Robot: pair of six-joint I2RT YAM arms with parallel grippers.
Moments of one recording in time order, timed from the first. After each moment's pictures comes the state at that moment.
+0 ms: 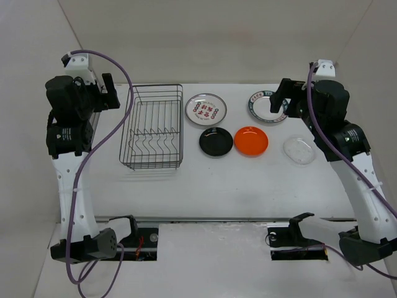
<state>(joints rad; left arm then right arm) 0.14 1.15 1.58 -0.68 0.10 0.02 0.34 1.13 1.54 -0.68 0.24 0.26</state>
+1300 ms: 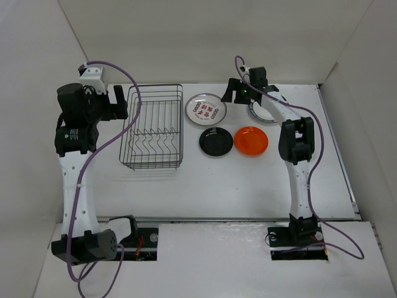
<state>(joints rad) 0.14 1.13 1.43 -0.66 0.22 0.06 0.22 2.40 2.13 -0.40 -0.40 0.30</state>
